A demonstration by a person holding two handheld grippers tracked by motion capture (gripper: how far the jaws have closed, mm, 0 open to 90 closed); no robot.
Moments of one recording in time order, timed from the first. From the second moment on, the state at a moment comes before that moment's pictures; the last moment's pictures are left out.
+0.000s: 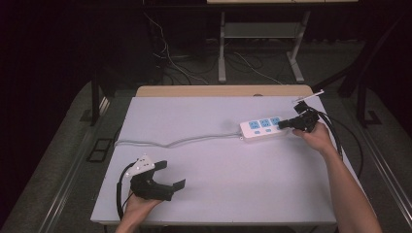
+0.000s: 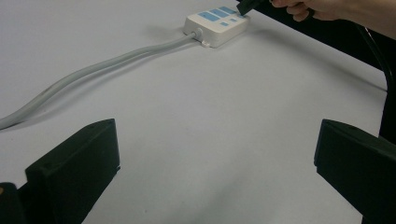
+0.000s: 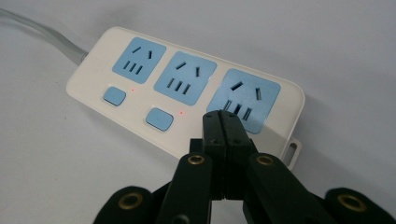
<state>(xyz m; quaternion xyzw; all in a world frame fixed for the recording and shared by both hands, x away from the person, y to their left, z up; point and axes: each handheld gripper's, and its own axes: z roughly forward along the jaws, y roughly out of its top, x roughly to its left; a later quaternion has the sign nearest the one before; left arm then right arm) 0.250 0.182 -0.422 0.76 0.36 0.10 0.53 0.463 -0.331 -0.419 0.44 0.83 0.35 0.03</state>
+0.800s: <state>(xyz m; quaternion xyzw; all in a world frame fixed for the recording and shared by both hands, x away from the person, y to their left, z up) 0.249 0.180 -0.422 0.76 0.36 0.10 0.52 0.460 -0.325 -0.424 0.43 0.83 0.36 0.03</state>
